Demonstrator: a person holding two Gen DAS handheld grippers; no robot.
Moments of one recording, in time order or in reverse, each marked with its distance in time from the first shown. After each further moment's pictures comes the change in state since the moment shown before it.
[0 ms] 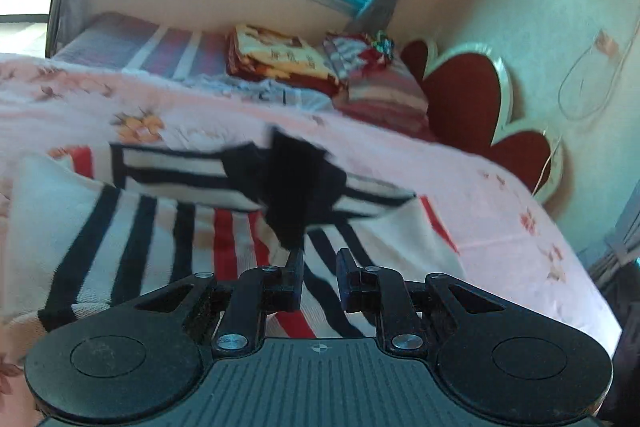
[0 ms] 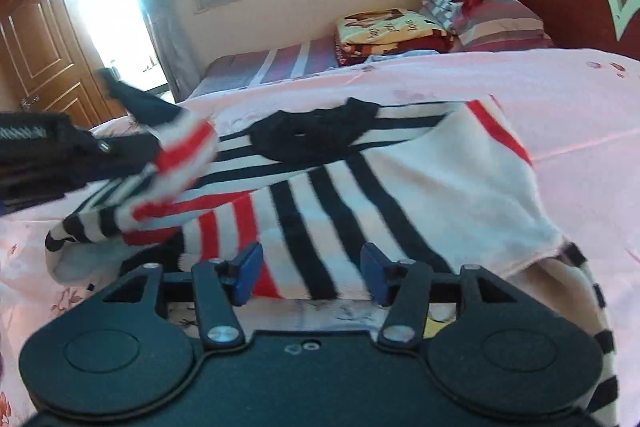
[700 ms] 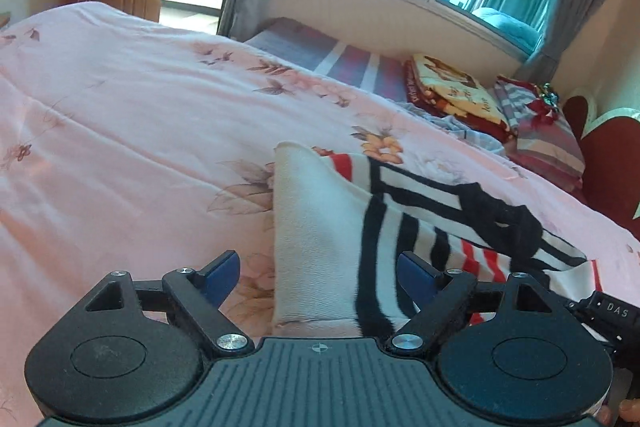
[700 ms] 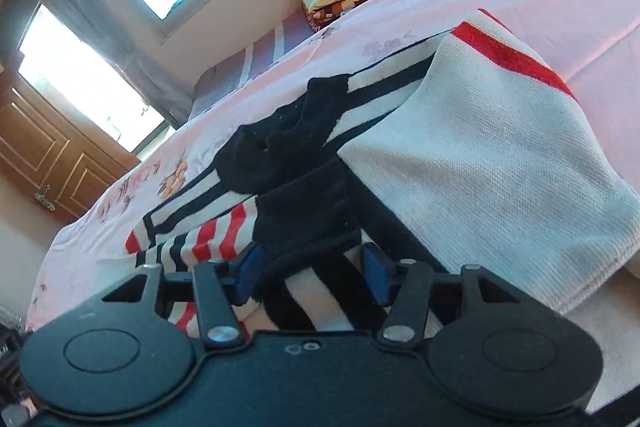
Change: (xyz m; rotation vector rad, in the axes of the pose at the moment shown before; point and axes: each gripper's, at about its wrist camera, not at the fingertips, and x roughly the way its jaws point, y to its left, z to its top) left arm -0.066 0.122 -0.025 -0.246 -0.099 0.454; right arm 0.086 -0.023 0.036 0.324 0.057 0.127
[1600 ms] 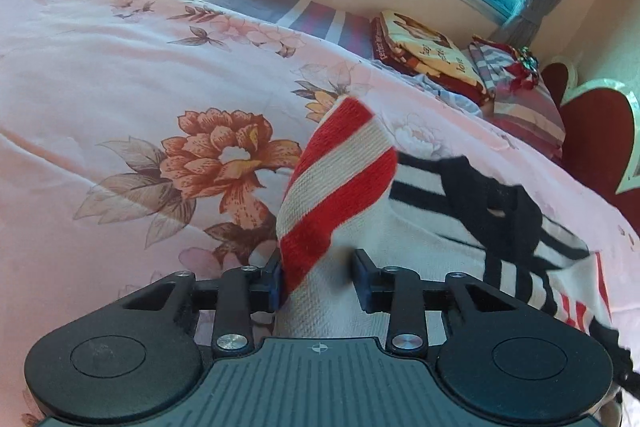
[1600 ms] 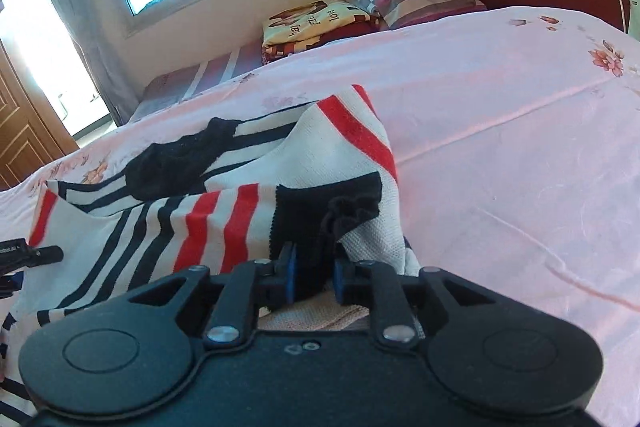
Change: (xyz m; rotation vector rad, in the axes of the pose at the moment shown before) left arm 0.095 -0.047 0.017 0.018 0.106 -0.111; right arm -0.062 -0.060 0.006 -0.203 -0.095 -0.210
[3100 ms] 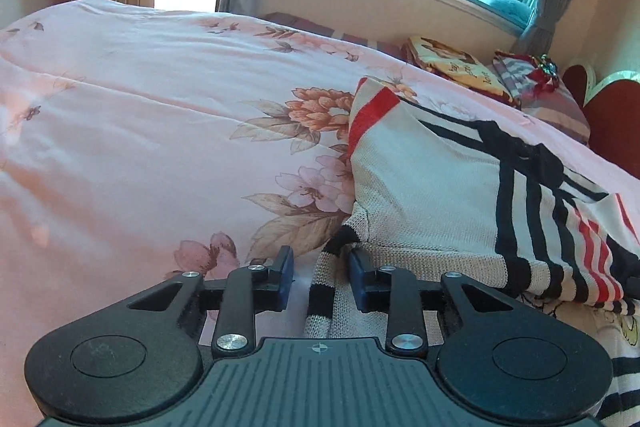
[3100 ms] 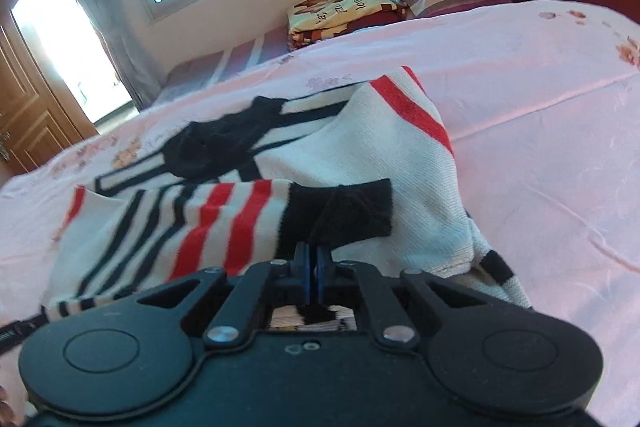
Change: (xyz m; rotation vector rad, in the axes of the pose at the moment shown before) left arm -0.086 0.047 -0.088 0.080 -0.107 0.129; right arm 0.007 0.024 -0.017 -0.042 0.062 0.020
